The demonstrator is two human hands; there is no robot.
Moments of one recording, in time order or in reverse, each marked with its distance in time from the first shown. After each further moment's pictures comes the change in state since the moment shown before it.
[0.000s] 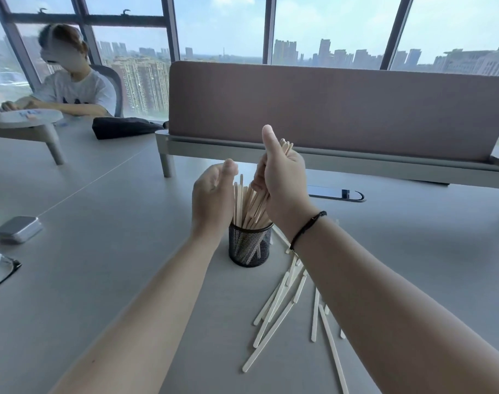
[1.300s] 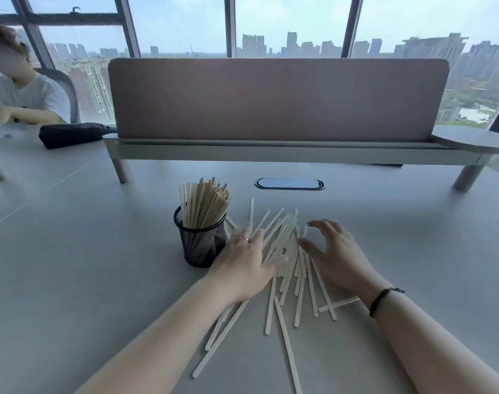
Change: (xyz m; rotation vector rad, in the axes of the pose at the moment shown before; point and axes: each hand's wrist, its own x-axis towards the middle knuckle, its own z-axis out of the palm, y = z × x) left_hand -0.091 -0.042 0.068 1.016 -0.884 0.101; right_hand -0.036 0.068 -0.236 -1.322 -0.057 -0.035
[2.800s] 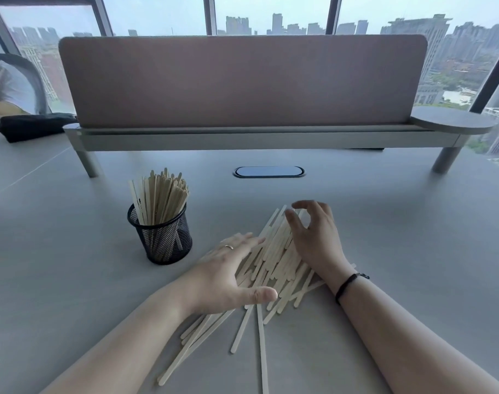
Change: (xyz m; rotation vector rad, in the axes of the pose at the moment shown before) left_hand -0.019 0.004 -0.004 -0.173 -0.189 0.213; right_hand 0.011 -0.001 0.007 0.408 0.262 0.109
